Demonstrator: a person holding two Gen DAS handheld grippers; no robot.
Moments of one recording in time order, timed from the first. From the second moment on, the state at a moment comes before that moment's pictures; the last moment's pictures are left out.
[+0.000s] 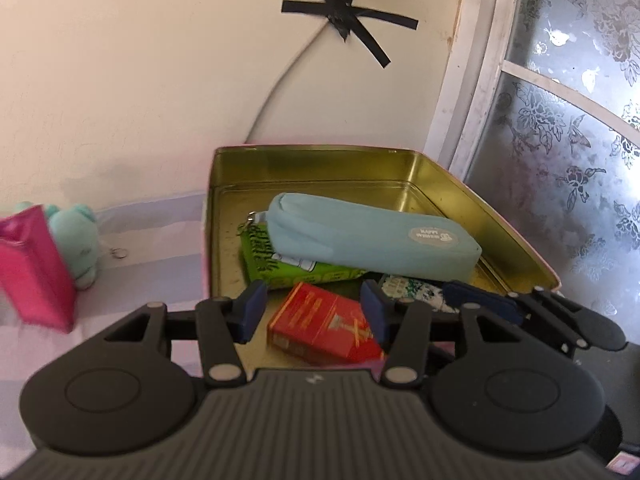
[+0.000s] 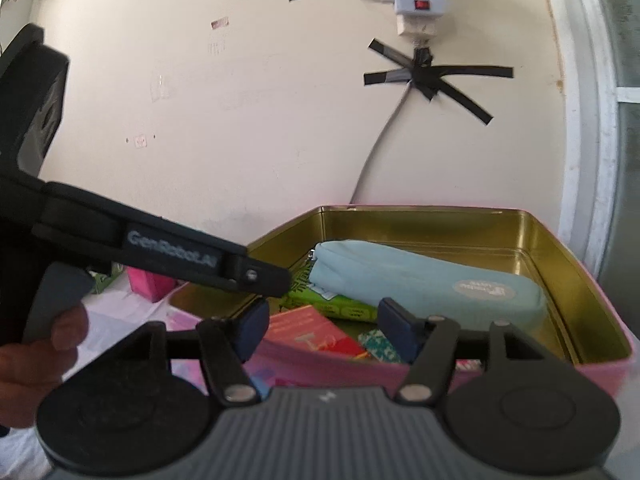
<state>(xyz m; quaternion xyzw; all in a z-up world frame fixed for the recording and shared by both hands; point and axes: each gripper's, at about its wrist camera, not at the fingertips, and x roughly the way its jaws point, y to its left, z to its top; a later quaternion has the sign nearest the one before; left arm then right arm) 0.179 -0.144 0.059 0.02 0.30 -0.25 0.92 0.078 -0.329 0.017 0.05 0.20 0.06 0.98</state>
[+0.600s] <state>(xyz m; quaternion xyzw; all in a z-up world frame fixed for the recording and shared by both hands) 0.089 -0.106 0.038 0.09 0.30 -0.17 0.93 0.006 -0.331 -0.007 0.20 0.25 0.01 0.95</state>
